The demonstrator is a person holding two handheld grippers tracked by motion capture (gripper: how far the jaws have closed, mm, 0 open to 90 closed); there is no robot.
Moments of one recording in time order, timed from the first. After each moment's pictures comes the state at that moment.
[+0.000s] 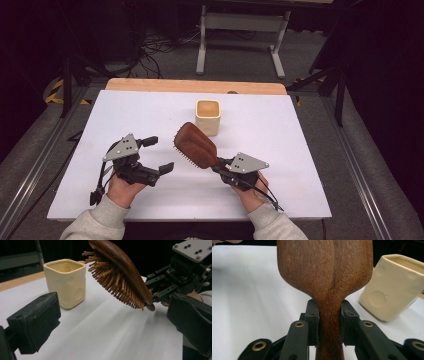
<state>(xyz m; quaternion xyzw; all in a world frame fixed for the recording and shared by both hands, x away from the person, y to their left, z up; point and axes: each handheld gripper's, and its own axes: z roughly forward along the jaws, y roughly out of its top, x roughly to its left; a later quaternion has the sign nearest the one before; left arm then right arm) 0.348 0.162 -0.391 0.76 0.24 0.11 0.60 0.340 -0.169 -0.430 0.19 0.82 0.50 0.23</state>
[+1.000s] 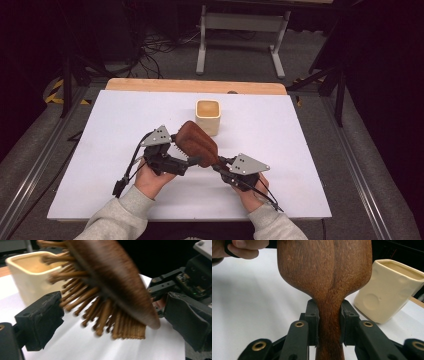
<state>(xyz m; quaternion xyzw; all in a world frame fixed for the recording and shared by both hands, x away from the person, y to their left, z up) 0.375 0.099 -0.391 0.78 0.25 0.08 0.57 0.338 -0.169 -0.431 0.19 0.81 0.50 0.25</state>
